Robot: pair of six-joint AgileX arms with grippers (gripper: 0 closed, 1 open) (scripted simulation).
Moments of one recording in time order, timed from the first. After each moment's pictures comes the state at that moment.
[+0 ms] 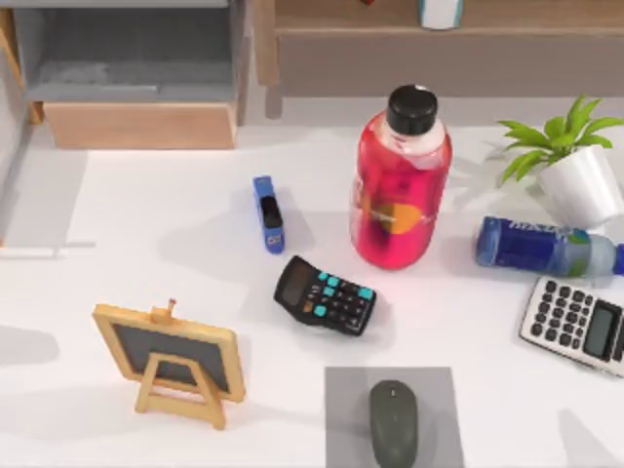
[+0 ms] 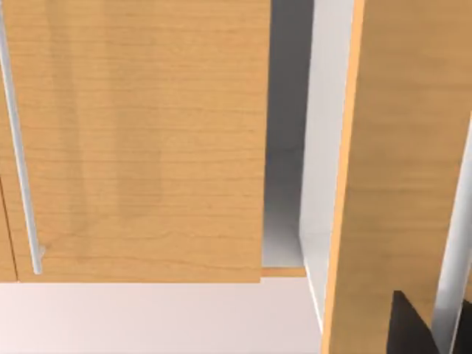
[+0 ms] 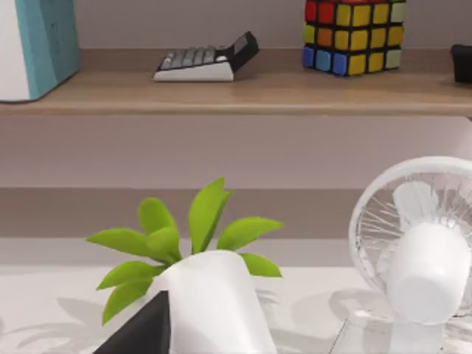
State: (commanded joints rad) left arm 0.66 2.02 0.52 1.49 0.70 1.59; right arm 0.00 0.00 0.00 0.00 0.00 0.00
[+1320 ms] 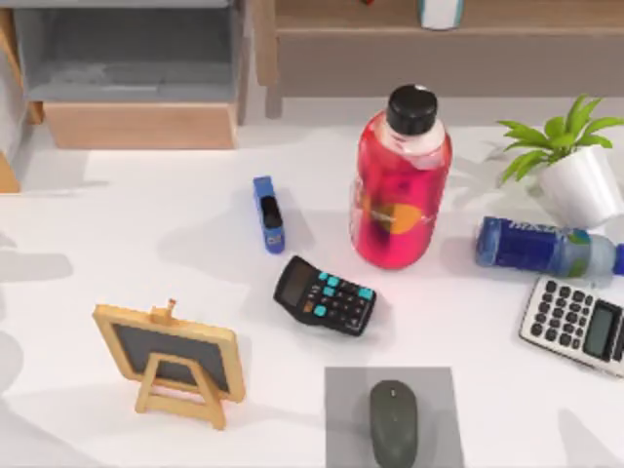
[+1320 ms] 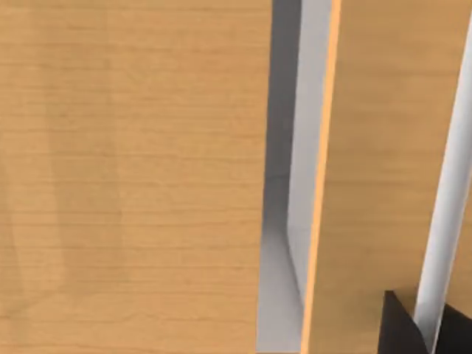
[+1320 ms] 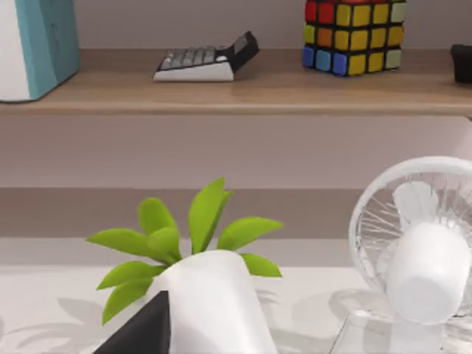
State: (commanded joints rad) left arm 0.52 2.16 0.80 1.32 0.55 1.58; right arm 0.00 0.00 0.00 0.00 0.00 0.00
